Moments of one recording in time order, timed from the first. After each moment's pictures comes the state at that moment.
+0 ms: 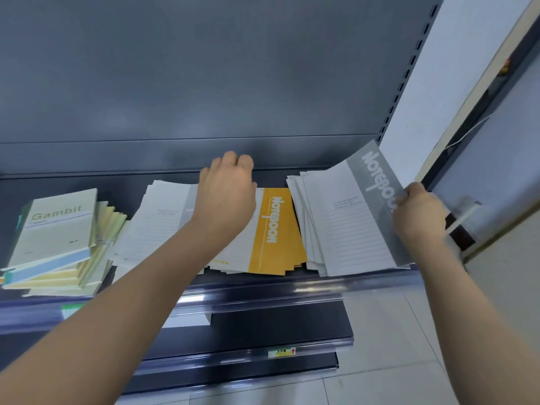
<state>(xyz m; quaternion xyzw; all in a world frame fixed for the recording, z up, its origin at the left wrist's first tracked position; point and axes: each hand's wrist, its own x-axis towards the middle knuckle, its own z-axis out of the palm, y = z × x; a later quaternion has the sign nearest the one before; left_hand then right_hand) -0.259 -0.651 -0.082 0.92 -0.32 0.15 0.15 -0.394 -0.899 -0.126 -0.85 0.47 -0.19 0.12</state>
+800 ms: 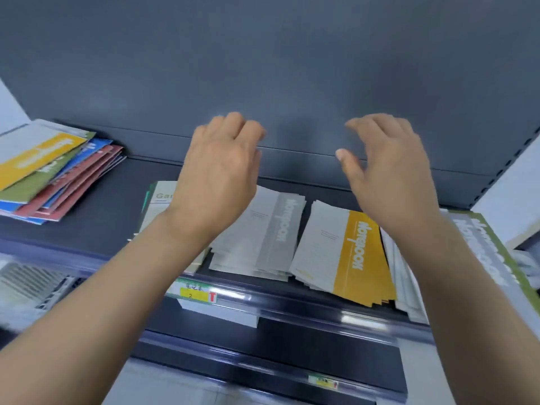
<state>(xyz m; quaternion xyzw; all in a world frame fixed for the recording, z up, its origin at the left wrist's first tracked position) -0.229 -0.507 -0.029 0.86 -0.32 0.37 0.14 -0.287 -0.702 -0.020 -0.93 0.00 -0.36 0.06</state>
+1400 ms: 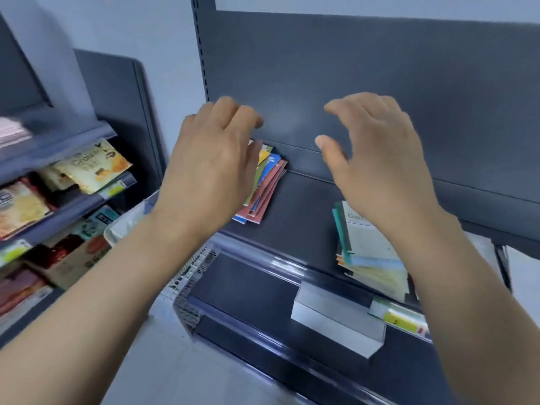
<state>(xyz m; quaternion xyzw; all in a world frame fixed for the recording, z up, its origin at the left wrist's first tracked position) -0.201 -0.152 0.007 0.86 -0.23 0.43 0.12 -0.215 -0.334 0.029 -0.93 -0.12 -0.33 0.11</state>
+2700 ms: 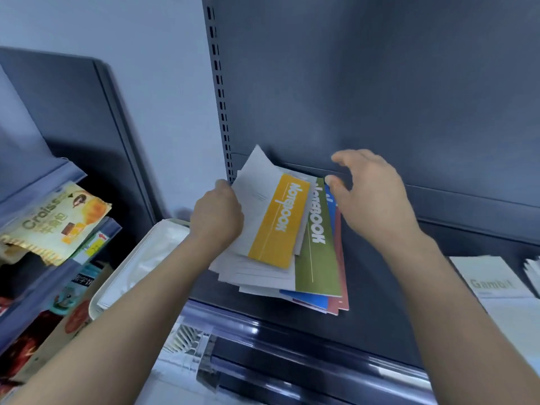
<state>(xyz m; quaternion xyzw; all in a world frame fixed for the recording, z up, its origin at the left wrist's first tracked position) 0.074 -0.027 -0.087 0.98 -0.01 0.02 0.21 0.014 -0.212 -0.038 -0.97 0.04 -0.20 0.16</state>
